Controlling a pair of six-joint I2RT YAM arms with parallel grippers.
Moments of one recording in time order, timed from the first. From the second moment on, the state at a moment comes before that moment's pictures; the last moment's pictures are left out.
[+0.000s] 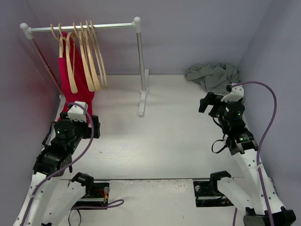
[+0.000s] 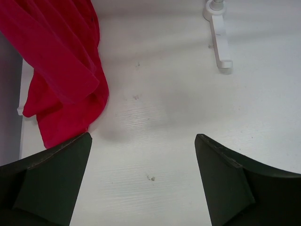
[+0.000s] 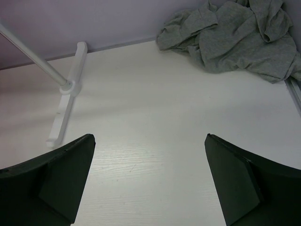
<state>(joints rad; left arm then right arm) -0.32 0.61 0.94 -0.73 -0.18 -0.05 0.19 0.81 0.88 -0.30 0.16 0.26</state>
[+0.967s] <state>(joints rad) -0.32 0.78 0.95 -0.73 0.02 -0.26 0.03 2.06 1.55 -0.23 0.30 0.16</state>
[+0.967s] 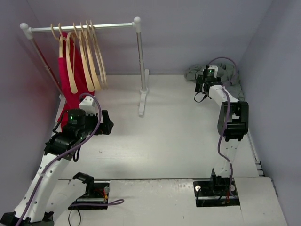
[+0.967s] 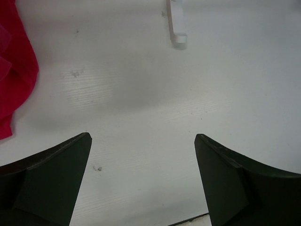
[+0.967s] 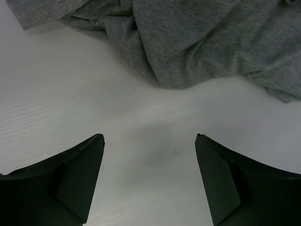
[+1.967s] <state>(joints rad) -0.32 0.86 0.95 -0.75 0.05 -0.26 -0.07 2.43 1.92 -0.20 0.10 -0.06</state>
